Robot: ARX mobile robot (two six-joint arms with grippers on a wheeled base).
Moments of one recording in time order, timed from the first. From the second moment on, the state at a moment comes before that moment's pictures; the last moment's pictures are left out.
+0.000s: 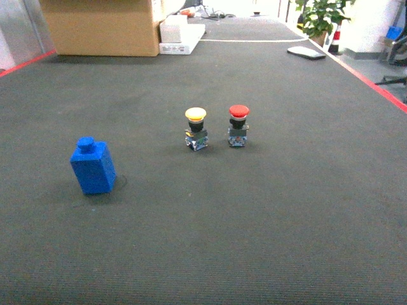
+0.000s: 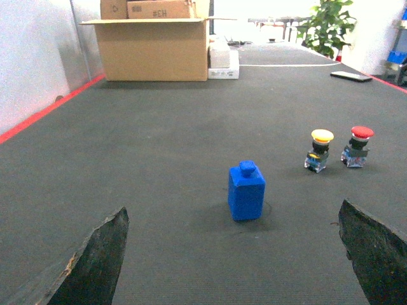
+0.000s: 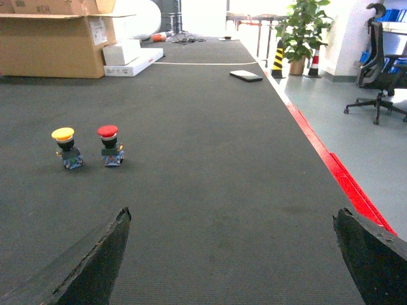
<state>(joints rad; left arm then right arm) 0.00 0.01 0.01 0.00 0.00 0.00 0.00 0.01 0.01 0.00 0.00 0.00</state>
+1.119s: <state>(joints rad) -0.23 0.53 0.12 0.17 -0.45 -0.14 0.00 0.01 0.01 -0.01 0.00 0.00</state>
